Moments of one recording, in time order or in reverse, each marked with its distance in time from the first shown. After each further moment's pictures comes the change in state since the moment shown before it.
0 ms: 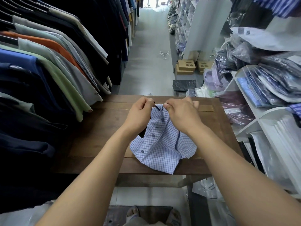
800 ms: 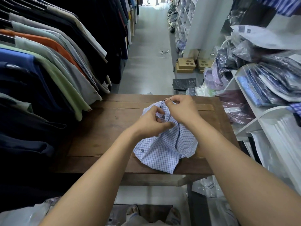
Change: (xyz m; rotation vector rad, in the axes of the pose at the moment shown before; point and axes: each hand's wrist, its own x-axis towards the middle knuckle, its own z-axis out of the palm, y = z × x) left_hand -0.005 -0.005 0.016 0.191 -0.420 -0.128; right_hand 0.014 -0.003 -0.001 0.578 0.000 0.319
